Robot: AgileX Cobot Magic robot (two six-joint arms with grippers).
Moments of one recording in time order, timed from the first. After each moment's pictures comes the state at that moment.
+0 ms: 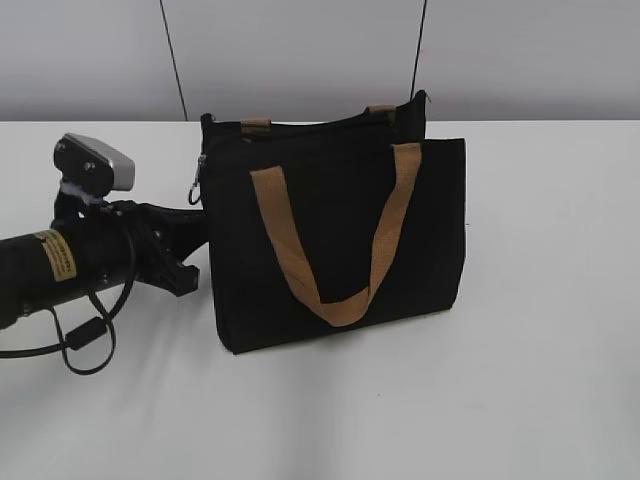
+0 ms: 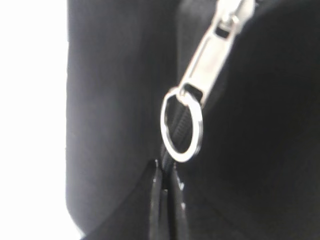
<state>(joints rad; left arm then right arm) -0.32 1.89 -0.53 0.52 -1.00 -0.12 -0.02 -0.01 -0.48 0.06 1.10 -0.09</state>
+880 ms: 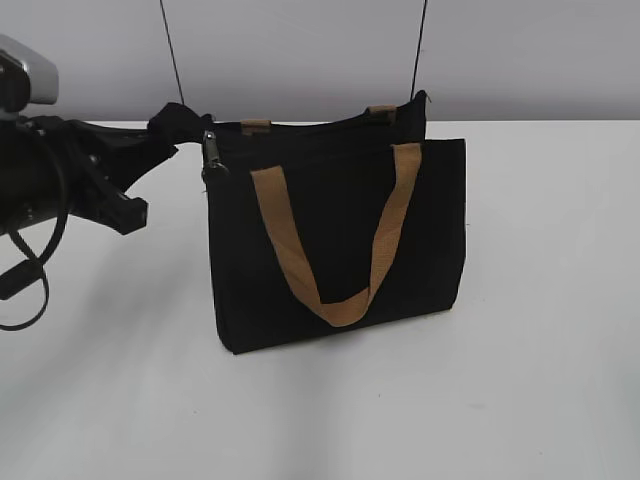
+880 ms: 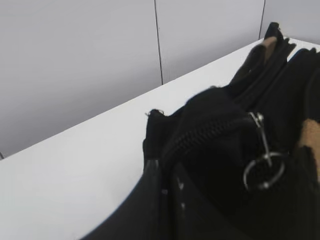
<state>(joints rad) -0.32 1.46 -0.51 0.51 -0.66 -0.12 -0.02 -0.01 -0.48 0.06 1.10 -0.09</state>
